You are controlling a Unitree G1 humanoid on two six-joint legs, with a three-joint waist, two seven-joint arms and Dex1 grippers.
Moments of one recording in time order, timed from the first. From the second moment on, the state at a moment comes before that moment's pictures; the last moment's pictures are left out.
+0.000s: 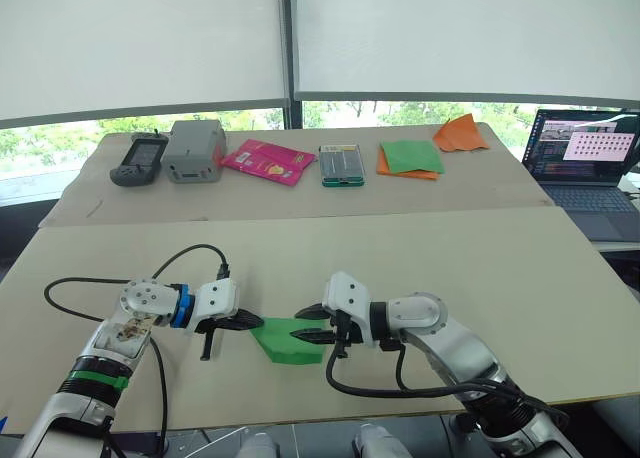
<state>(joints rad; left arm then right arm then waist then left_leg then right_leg) -0.35 0.74 -0.19 0.32 -0.12 -0.17 -1.36 -0.35 -0.37 0.45 -0.32 0.14 0.54 0.90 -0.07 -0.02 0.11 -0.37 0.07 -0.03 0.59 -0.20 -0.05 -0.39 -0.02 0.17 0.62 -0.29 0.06</state>
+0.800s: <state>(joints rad) -0.35 0.76 -0.19 0.31 -0.12 -0.16 -1.37 -0.29 -0.50 0.57 -0.44 -0.02 0.41 0.86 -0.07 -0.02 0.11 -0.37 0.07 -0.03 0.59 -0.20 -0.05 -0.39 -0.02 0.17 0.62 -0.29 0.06</state>
